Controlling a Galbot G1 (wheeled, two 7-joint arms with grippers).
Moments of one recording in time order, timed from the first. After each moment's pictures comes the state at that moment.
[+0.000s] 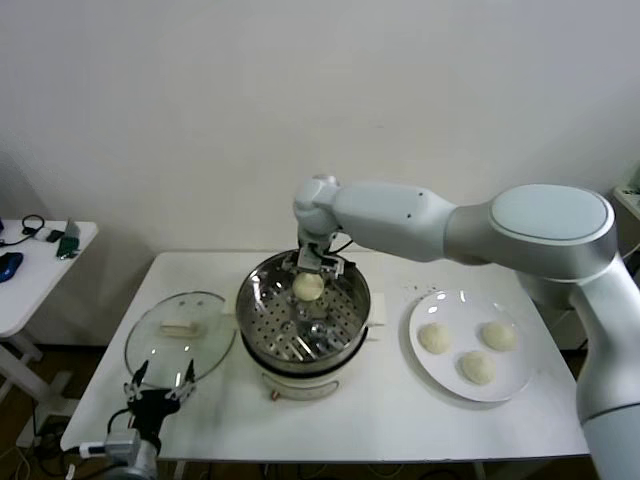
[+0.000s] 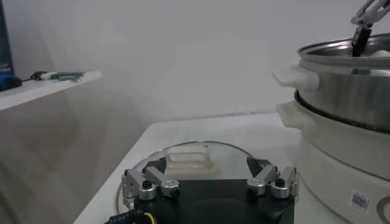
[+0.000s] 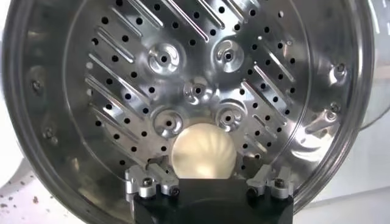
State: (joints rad) left arm 1.61 -1.44 -0.72 -1.94 -0.08 0.14 0.01; right arm 0.69 1.41 -1.50 1.05 0.10 0.39 -1.03
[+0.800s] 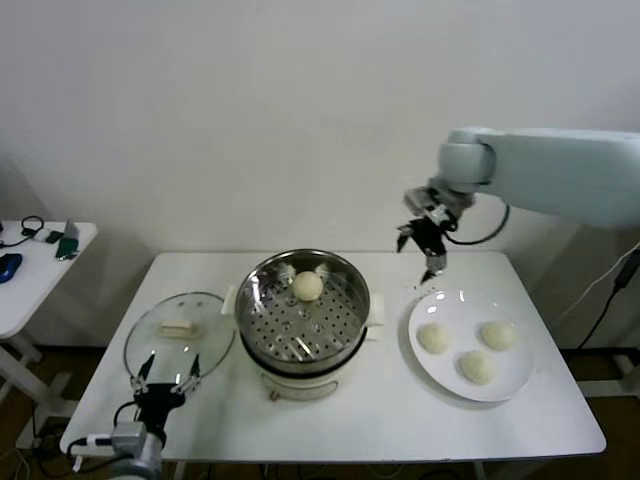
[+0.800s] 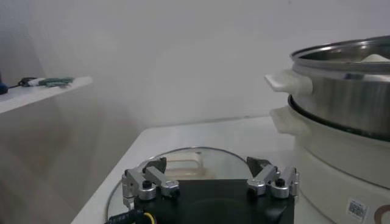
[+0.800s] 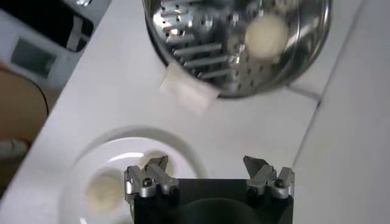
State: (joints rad) left arm 1.58 -1.43 -0.70 -1.92 -0.08 0.14 0.02; right arm 0.90 0.83 -1.83 1.40 0.63 -0.22 -0.96
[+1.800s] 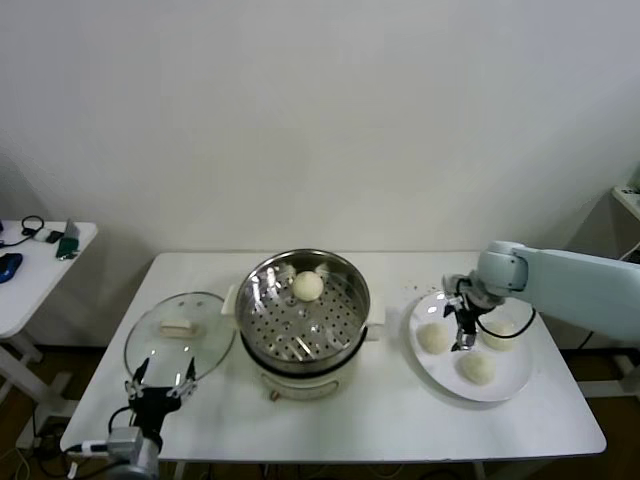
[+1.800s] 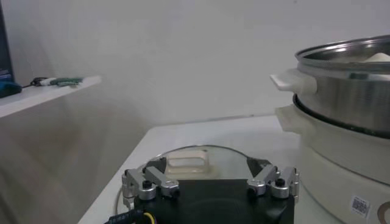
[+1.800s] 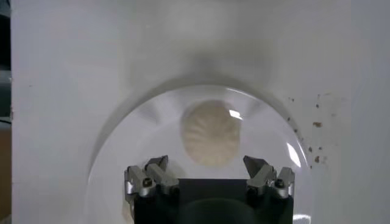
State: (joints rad) left arm 1.60 -1.45 -0.72 -1.94 -0.06 0.14 0.01; right arm 0.42 0.78 -1.53 1.27 0.43 -0.39 -0.80
